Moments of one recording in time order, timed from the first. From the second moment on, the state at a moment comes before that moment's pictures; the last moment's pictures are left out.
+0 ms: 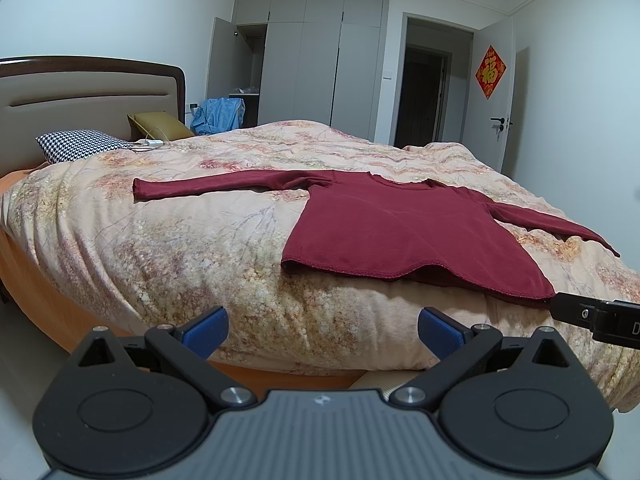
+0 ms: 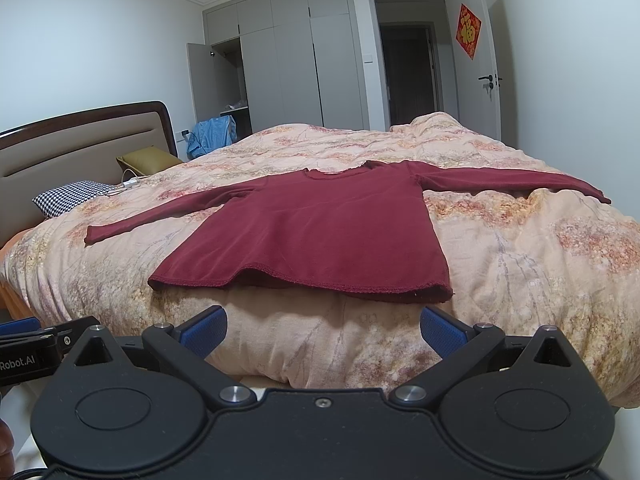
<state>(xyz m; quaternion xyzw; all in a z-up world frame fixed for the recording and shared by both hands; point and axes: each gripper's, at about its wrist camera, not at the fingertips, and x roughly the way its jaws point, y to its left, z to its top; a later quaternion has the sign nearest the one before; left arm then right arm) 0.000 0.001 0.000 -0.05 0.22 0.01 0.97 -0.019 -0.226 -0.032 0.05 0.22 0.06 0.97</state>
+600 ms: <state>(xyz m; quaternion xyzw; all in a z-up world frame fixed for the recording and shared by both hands) 0.026 0.011 -0.007 -0.06 0.28 0.02 0.96 0.021 -0.227 -0.042 0.02 0.30 0.09 0.95</state>
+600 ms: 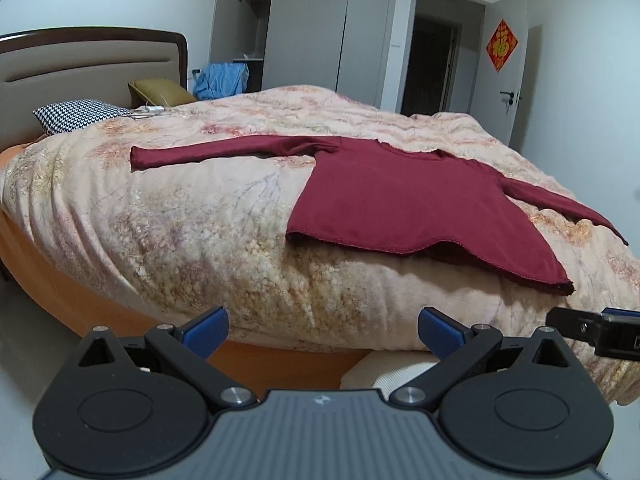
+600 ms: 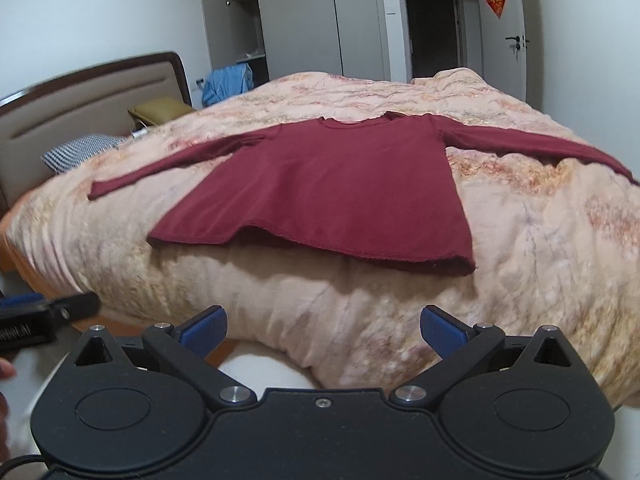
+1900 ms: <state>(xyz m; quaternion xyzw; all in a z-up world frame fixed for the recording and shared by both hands) 0.330 -0.071 -0.010 0.00 0.28 0.00 0.96 0.258 -0.408 -0.075 0.04 0.26 -0.11 0.96</state>
